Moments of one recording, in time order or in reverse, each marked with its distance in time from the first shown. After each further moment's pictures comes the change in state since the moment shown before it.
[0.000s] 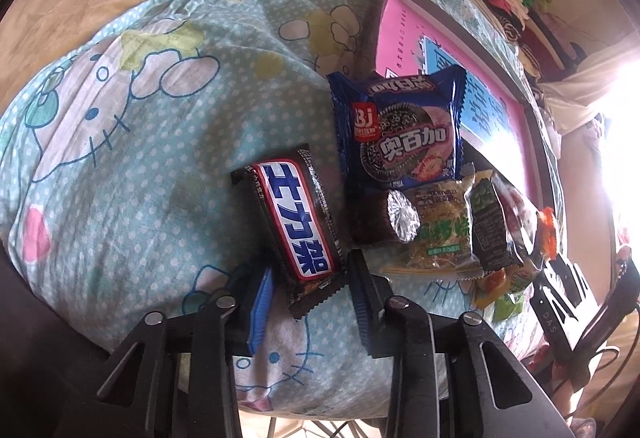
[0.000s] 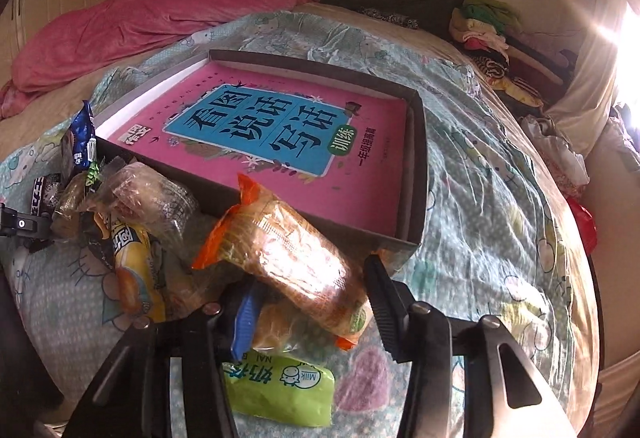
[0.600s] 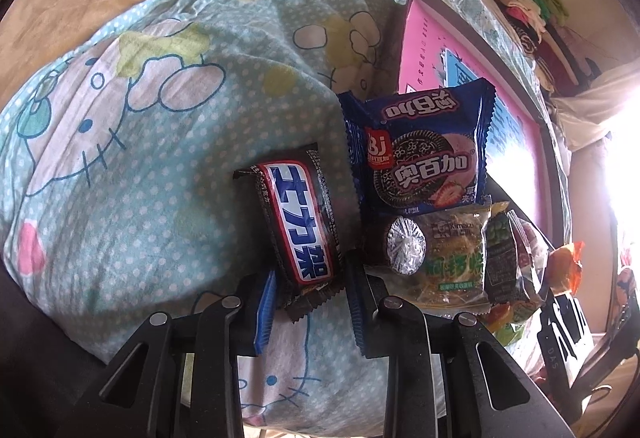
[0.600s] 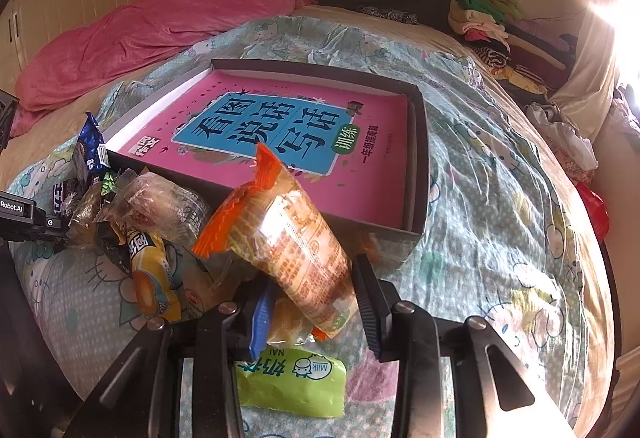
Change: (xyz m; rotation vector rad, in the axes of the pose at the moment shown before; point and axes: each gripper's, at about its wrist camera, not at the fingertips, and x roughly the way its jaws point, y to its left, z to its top) left arm 0.007 0.003 0.020 -0.054 0.009 0.032; right arm -0.006 -0.005 -0.002 0.057 -0.007 0.049
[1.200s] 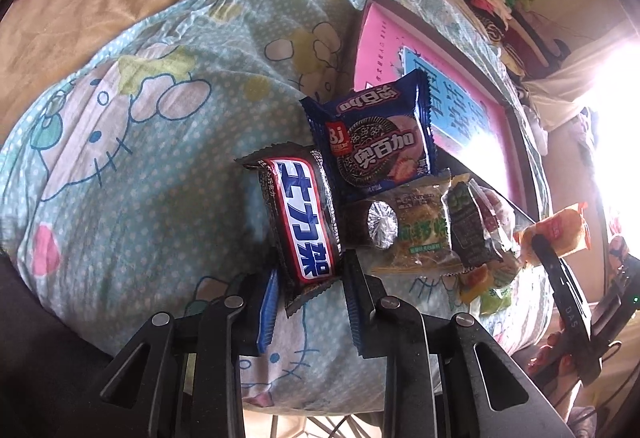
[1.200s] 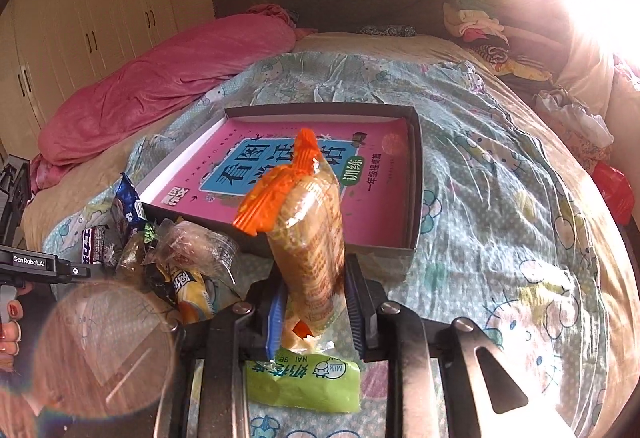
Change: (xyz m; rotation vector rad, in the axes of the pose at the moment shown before) left arm -0.030 0.002 -0.023 0.105 -0.048 -0.068; right arm -0.027 -0.020 0.004 0.128 -0.107 0.129
